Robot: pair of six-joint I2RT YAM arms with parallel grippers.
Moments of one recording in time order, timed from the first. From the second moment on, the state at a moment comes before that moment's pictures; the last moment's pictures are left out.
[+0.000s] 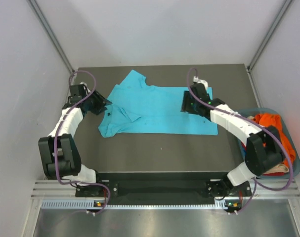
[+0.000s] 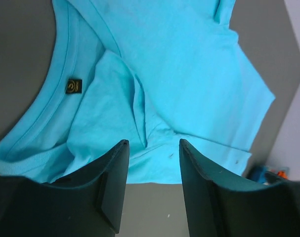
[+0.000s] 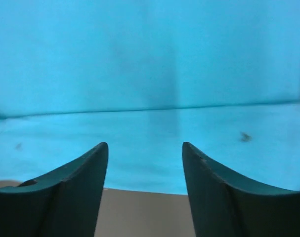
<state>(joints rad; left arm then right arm) 0.12 1.47 1.03 -0.33 0.37 -0.69 0.45 1.50 1.09 -0.41 0.24 0.51</state>
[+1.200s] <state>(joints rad) 0.40 1.46 0.70 -0.22 0.31 -0.79 0.83 2.34 2.00 -0.27 0.07 0.23</state>
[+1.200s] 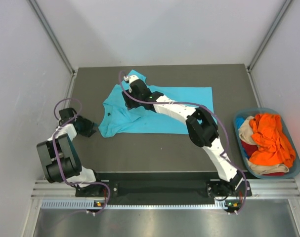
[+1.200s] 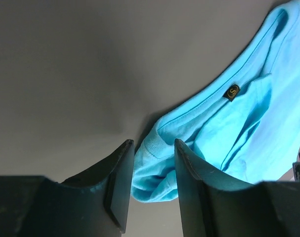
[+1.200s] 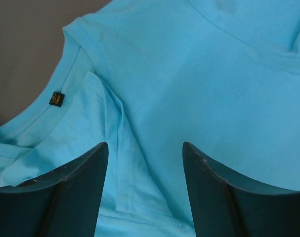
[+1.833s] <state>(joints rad) 0.38 1.49 0.70 -0.22 0.33 -0.76 0.90 2.52 2.08 -0.18 0.00 0.23</state>
